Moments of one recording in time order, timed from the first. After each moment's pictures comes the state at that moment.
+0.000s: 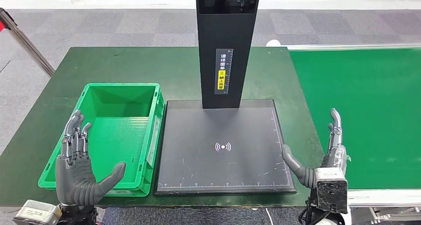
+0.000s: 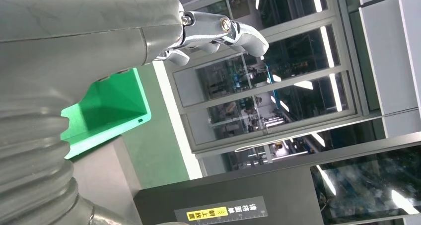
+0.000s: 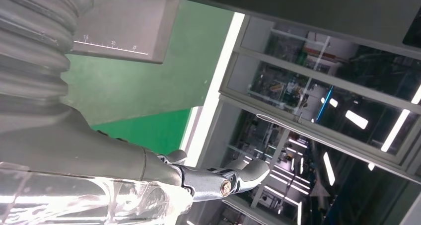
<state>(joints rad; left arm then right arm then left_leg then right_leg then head) 0.18 -0.18 -0.12 -1.83 -0.22 -0.05 -0.62 0.27 0.17 -0.19 -1.96 0.48 -0.29 -0.43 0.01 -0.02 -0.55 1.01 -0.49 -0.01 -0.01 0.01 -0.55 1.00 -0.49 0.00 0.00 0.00</state>
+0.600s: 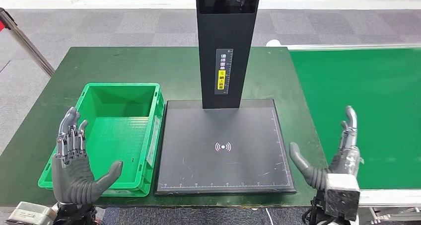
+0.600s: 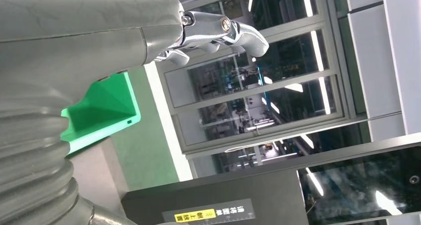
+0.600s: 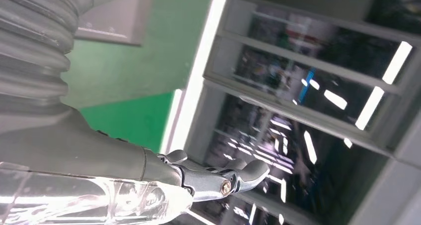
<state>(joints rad) 0.16 -0.18 -0.12 -1.83 -0.20 -0.04 -0.63 0.29 0.17 -0.18 -2.04 0.46 -0.36 -0.47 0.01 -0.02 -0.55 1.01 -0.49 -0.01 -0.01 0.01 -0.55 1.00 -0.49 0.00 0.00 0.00</state>
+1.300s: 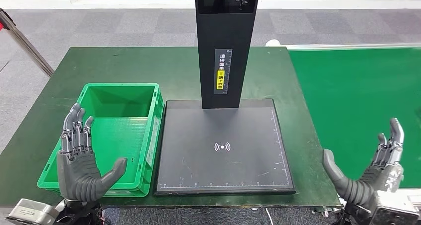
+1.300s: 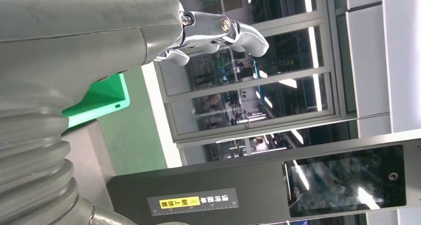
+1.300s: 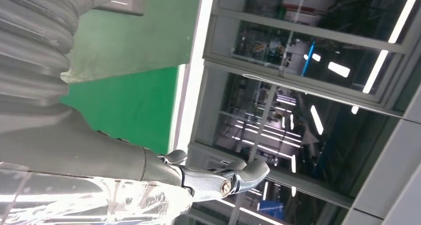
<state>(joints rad) 0.15 -0.21 -0.16 -1.83 -0.18 -0.06 -0.63 0.35 0.26 -0.41 -2.14 0.34 -0.21 -0.50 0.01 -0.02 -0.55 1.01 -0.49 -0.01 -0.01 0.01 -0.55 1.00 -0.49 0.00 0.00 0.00</state>
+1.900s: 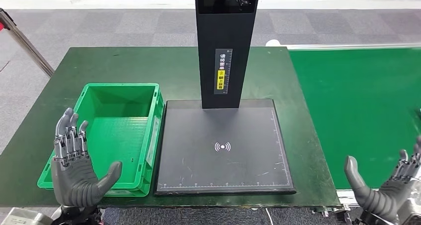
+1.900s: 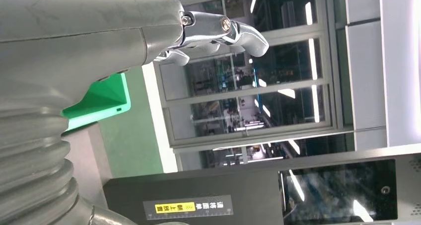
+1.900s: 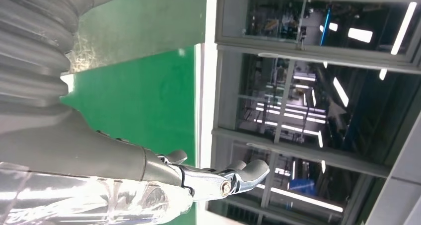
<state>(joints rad) 0.19 -0.21 -0.17 -1.85 -0.17 0.01 -0.64 0.35 0.32 -0.56 -2.13 0.22 -0.16 -0.50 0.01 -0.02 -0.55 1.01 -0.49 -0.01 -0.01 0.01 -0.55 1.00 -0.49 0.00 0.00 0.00</state>
